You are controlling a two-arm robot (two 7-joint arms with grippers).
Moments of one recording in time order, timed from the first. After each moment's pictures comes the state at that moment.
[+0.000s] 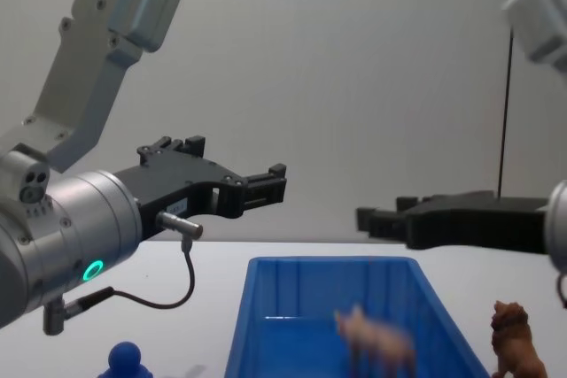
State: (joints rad) left arm -0.24 0.38 0.45 -1.63 -0.20 0.01 -0.01; right arm 0.22 0.21 -0.28 -1.62 0.20 0.33 0.38
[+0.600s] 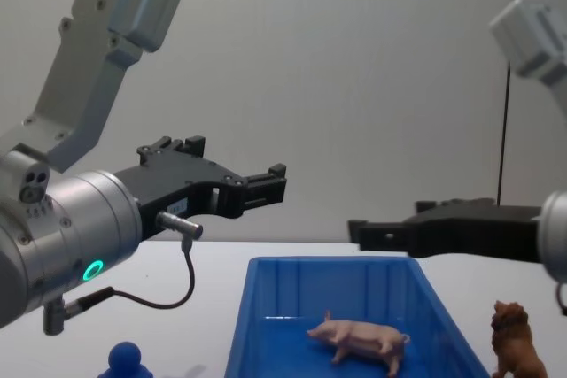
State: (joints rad) left arm -0.24 0.38 0.45 -1.63 -0.20 0.01 -0.01; right arm 0.23 0.20 -0.30 -1.59 0.18 0.32 0.34
